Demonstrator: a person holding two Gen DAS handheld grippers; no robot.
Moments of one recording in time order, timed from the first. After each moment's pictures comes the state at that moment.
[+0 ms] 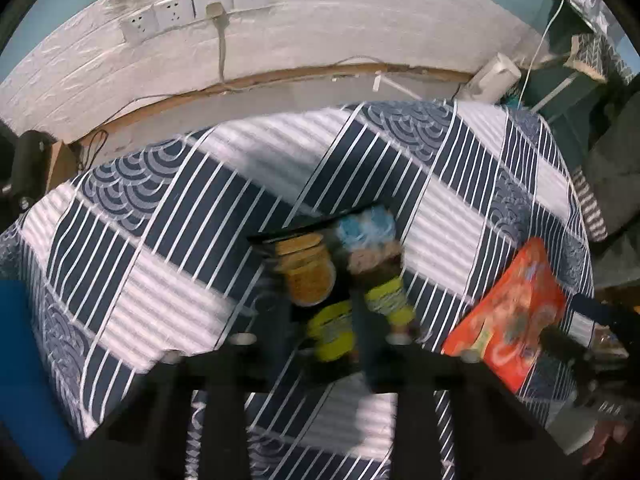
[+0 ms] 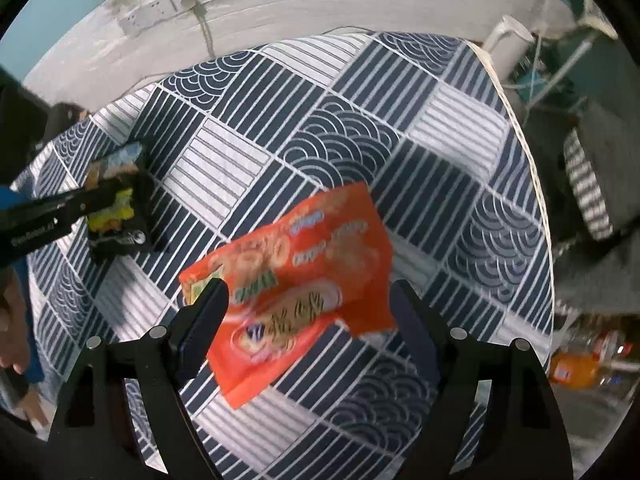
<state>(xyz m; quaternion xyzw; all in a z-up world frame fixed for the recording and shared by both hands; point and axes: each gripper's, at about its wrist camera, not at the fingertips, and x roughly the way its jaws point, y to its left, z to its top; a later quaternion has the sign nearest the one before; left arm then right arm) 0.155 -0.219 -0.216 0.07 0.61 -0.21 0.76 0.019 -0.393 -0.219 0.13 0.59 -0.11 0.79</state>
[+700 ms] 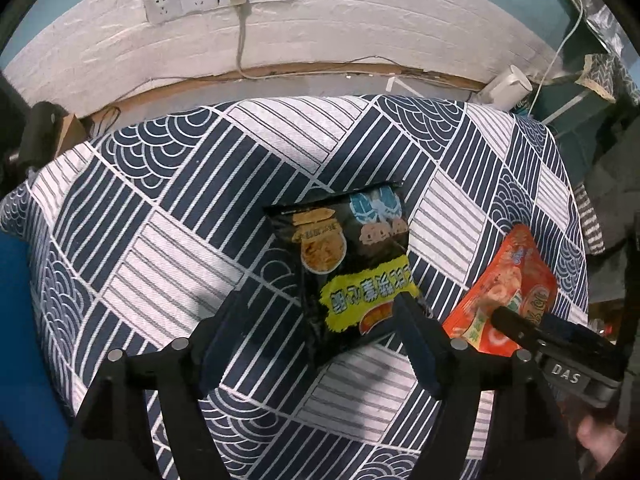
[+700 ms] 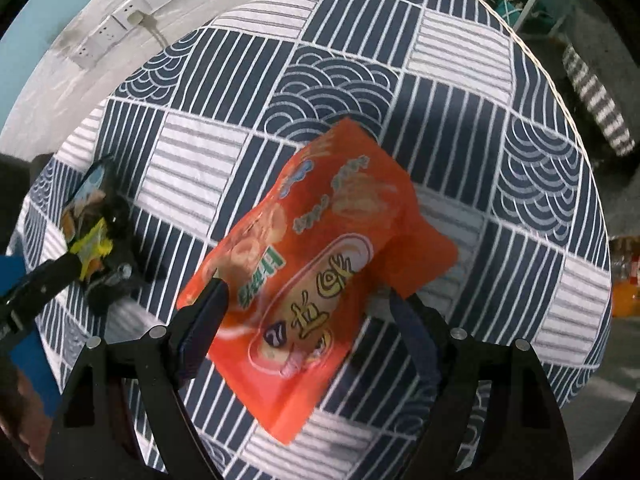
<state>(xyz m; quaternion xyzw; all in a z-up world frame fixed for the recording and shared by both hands) 0.147 -0.210 -0.216 0.03 0.62 -0.19 0.76 0.043 -0.387 -0.264 0.22 0.60 -0.15 0.75</state>
